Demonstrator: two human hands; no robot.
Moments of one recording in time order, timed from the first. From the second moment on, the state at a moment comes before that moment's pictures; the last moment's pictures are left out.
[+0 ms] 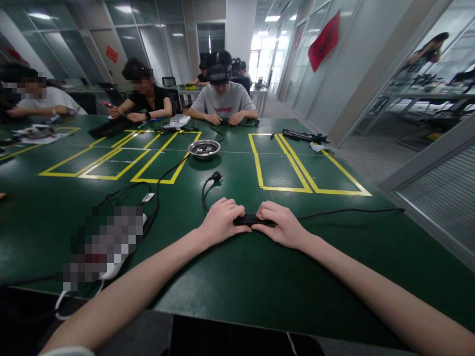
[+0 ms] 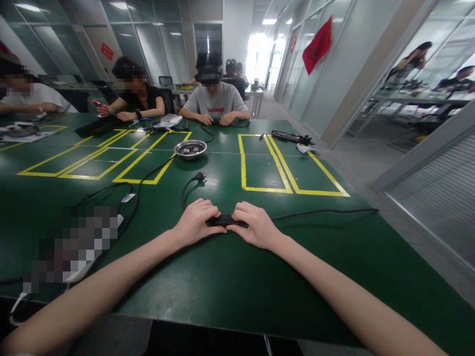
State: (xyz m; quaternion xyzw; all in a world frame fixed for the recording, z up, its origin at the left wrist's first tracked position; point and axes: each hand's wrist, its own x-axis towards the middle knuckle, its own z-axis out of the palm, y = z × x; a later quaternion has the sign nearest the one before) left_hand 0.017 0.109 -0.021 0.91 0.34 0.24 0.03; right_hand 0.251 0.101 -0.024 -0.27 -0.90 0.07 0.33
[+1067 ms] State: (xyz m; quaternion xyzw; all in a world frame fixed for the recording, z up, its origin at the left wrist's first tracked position) left_hand 0.008 0.102 -0.013 0.91 0.32 0.23 0.07; right_hand 0.277 0.113 -0.028 -0.31 -0.88 0.04 0.34
